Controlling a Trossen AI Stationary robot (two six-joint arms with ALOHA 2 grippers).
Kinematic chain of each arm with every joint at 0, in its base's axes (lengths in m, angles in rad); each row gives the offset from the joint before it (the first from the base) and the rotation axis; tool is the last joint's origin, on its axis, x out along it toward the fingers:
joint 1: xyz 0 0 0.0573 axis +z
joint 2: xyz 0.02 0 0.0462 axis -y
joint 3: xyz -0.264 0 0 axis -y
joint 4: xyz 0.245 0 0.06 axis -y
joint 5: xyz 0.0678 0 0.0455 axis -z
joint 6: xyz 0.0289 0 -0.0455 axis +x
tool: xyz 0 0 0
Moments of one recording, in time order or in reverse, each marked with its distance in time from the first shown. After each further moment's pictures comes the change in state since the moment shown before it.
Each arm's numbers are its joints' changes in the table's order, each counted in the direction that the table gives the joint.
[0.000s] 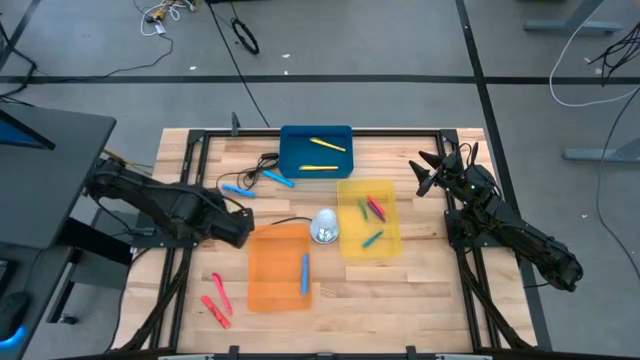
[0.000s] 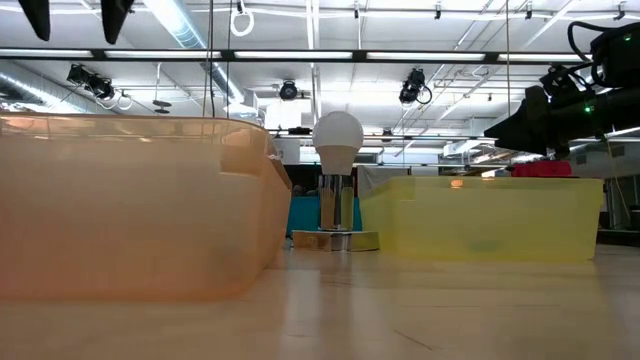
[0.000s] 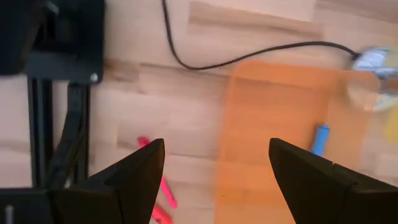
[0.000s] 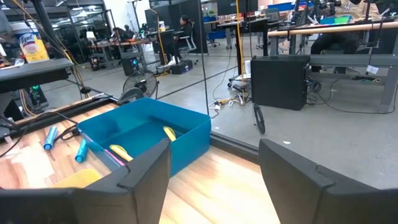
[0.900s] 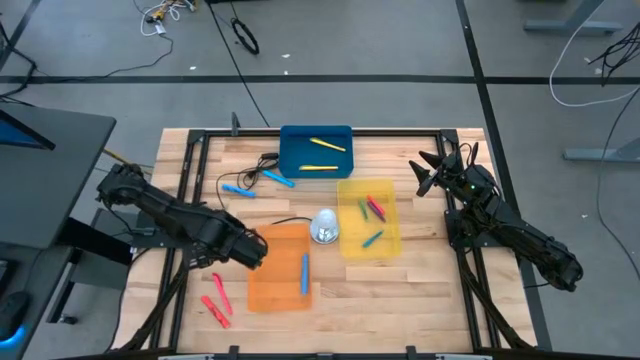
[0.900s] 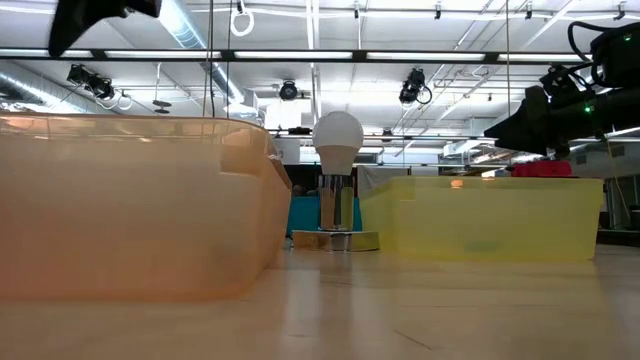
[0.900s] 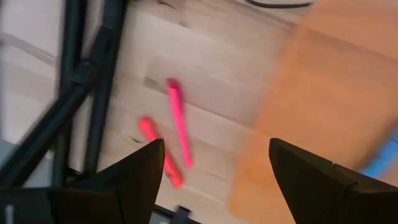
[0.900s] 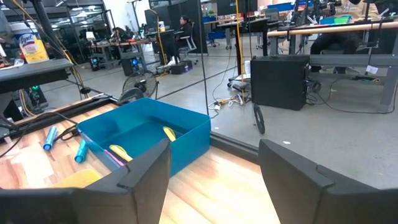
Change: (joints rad) left arm -0.086 -0.164 -0.015 0.044 0.244 -0.253; right arm 0.000 0.000 0.000 0.000 0.000 0.000
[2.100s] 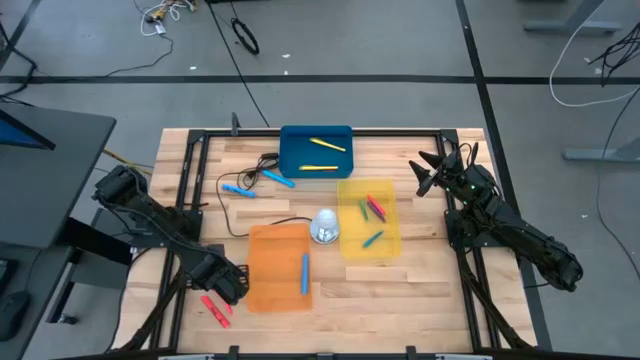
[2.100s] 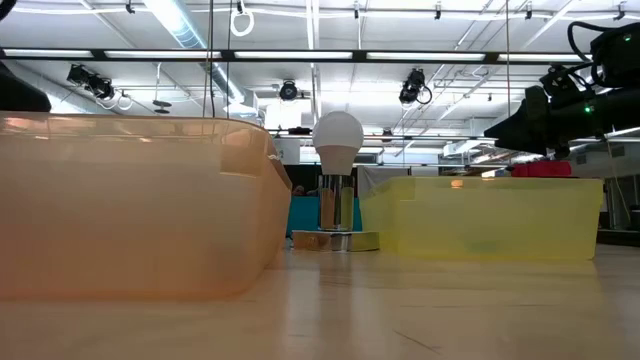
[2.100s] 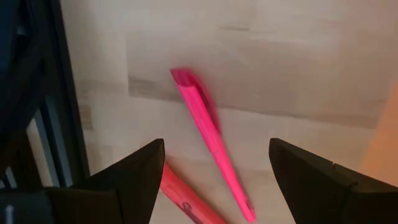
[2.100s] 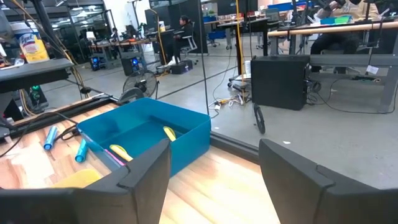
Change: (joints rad) left arm -0.271 0.001 -0.518 0.609 0.031 -0.033; right arm 0.000 0.000 0.000 0.000 0.000 0.000
